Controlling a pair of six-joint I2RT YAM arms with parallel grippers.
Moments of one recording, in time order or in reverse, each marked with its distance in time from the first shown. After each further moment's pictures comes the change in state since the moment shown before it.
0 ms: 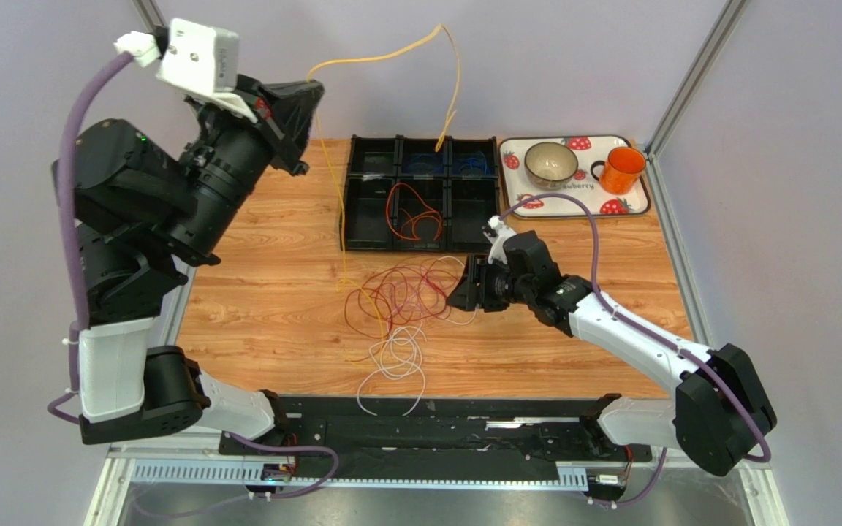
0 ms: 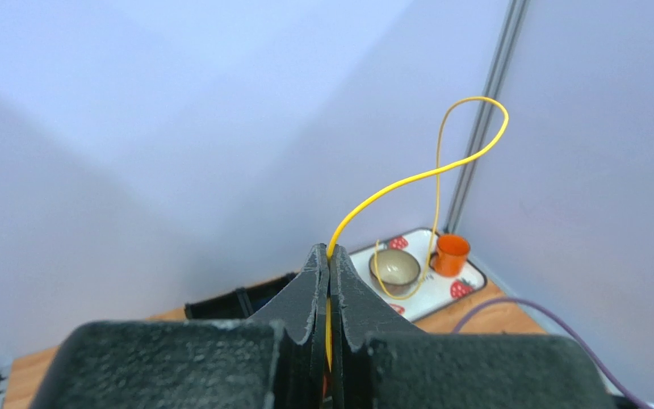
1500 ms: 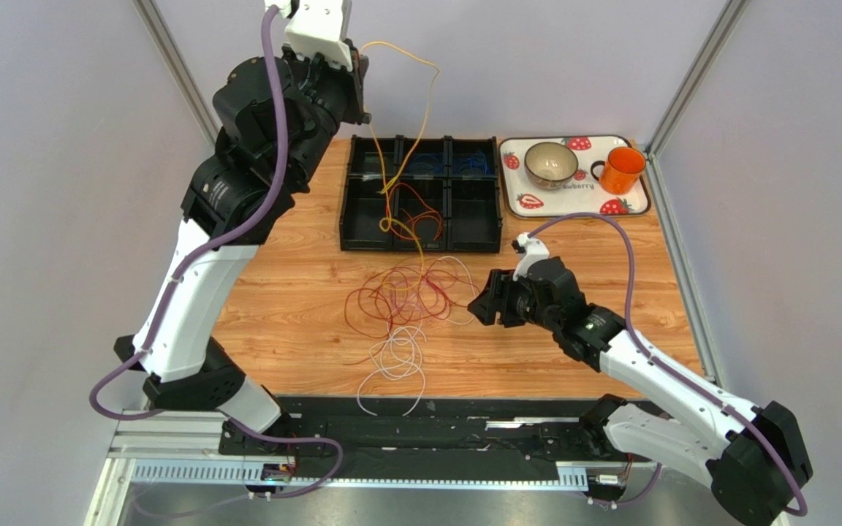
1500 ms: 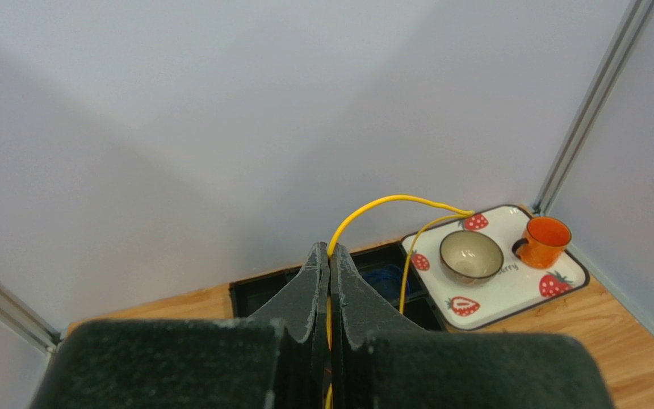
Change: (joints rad) left arm 0.290 0.159 -0.103 0.145 0.118 -0.007; right arm 0.034 -0.269 -0.165 -0.016 0.193 -0.029
